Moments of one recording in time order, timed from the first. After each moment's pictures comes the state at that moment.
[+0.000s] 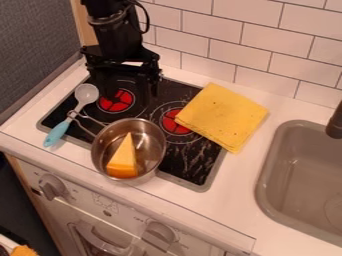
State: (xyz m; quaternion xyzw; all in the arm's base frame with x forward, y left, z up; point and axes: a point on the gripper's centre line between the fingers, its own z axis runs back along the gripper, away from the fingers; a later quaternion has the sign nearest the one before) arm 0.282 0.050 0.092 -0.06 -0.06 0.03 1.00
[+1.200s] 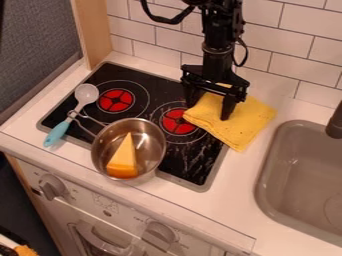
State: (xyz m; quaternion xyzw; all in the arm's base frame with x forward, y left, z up) arm 0.392 -0.027 0.012 0.01 -0.02 -0.01 1.00
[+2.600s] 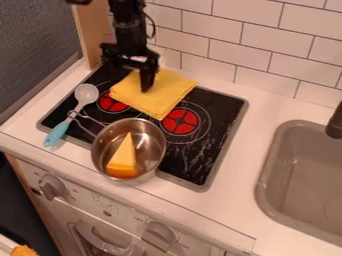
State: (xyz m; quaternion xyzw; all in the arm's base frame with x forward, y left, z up) arm 0.381 0.121 0.032 -0.01 -0.01 0.04 1.00
